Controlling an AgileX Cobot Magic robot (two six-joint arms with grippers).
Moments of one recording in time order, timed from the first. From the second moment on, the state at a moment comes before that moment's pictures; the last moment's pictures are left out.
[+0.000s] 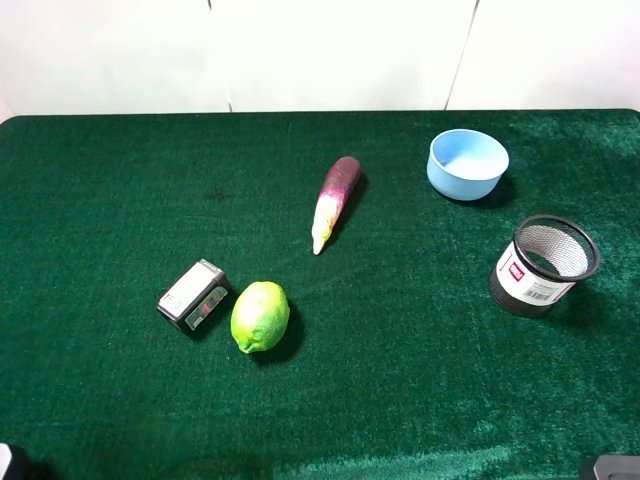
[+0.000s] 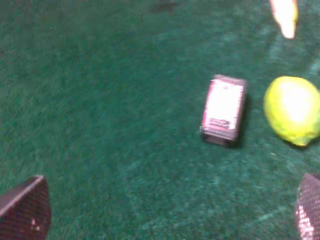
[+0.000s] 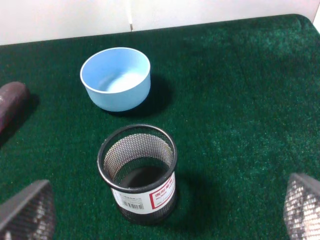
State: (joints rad) left arm -0.25 0.38 -0.62 -0.01 1.03 0.04; right arm 0.04 -0.01 -0.50 0.02 1.03 0.03
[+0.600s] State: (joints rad) left arm -0.03 0.00 -0.50 -0.03 1.06 0.09; right arm 0.04 -0.01 -0.50 0.02 1.03 0.03
